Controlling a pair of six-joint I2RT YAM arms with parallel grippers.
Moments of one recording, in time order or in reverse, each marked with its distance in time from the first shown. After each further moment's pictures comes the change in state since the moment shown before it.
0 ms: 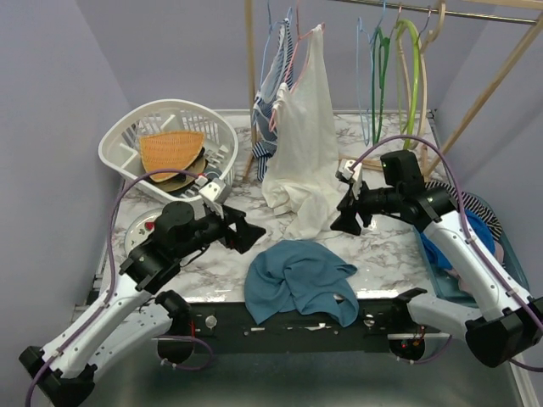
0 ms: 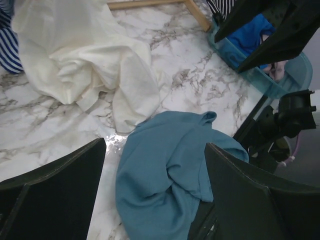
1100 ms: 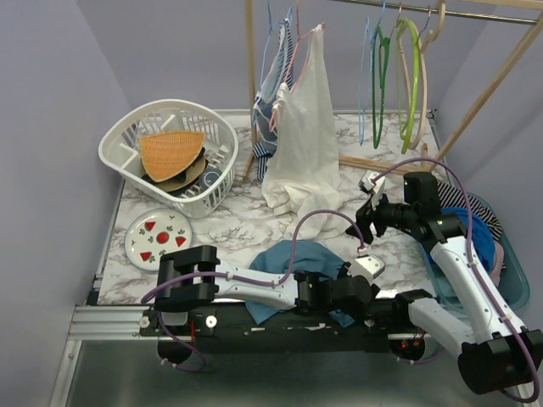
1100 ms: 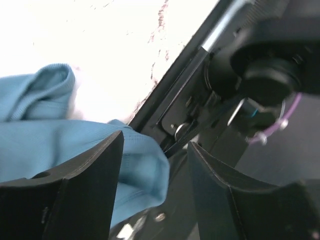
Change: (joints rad) left arm -0.867 1.181 0.462 0.269 -0.506 -0.261; right arm -0.219 -0.180 -0.299 0.156 0.014 -0.013
